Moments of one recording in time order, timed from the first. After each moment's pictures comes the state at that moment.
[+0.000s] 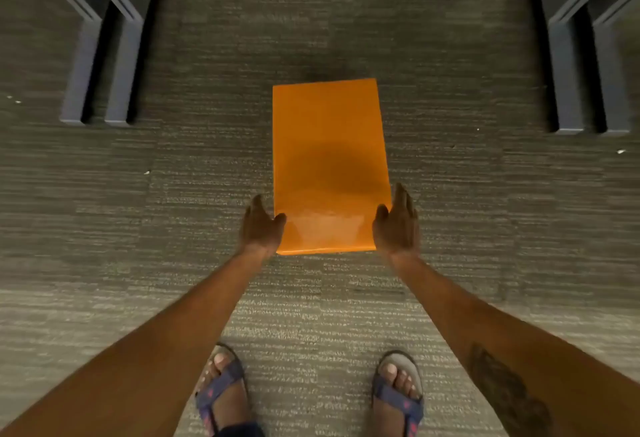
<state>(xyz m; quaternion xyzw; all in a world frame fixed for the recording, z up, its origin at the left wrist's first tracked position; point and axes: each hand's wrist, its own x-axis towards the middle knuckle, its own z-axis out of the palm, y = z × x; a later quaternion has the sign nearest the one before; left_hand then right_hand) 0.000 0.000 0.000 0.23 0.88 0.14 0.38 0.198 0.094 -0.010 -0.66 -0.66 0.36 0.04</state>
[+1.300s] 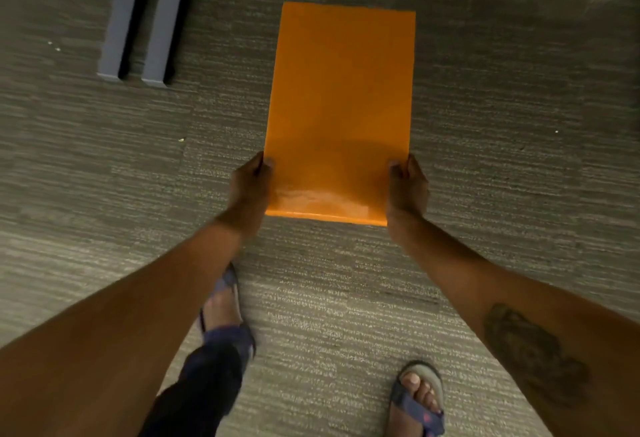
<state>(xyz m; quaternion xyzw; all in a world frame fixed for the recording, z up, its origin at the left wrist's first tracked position) -0.097 0.002 -0.020 0.16 0.83 0.42 0.34 0.092 0.132 -0.046 -0.69 -0.52 0.48 0.15</state>
